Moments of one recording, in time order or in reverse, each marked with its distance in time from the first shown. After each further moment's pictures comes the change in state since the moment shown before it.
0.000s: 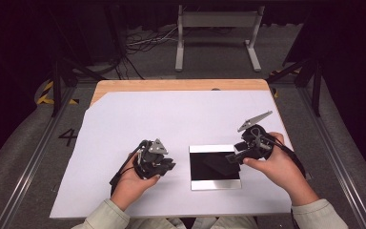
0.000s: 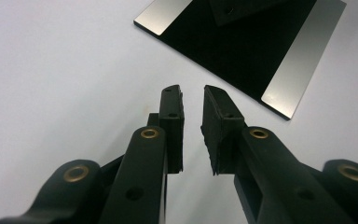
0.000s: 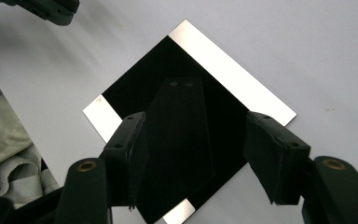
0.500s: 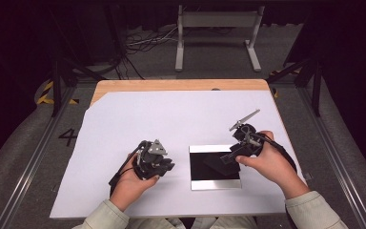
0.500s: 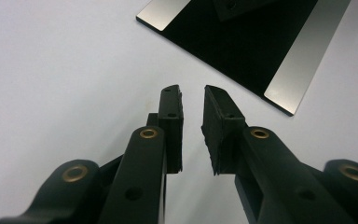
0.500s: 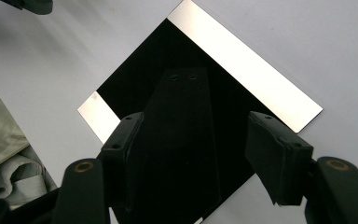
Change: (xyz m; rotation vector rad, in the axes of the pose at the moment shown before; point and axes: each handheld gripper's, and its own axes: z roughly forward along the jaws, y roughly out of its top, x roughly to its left) left arm 0.000 -0.002 0.000 0.007 0.013 0.005; right arm -0.008 0.009 0.026 0.100 0.043 0.057
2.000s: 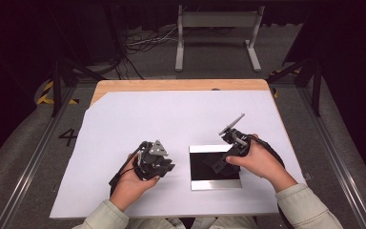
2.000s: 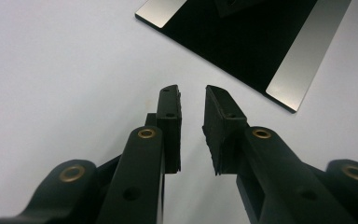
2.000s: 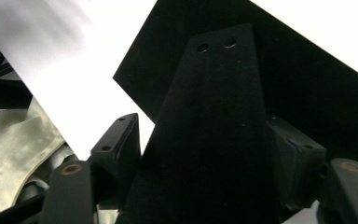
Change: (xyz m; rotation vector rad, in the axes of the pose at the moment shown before) left arm -0.001 -0.001 0.001 0.010 0.006 0.013; right arm -0.012 0.007 0.047 0.196 0.202 0.172
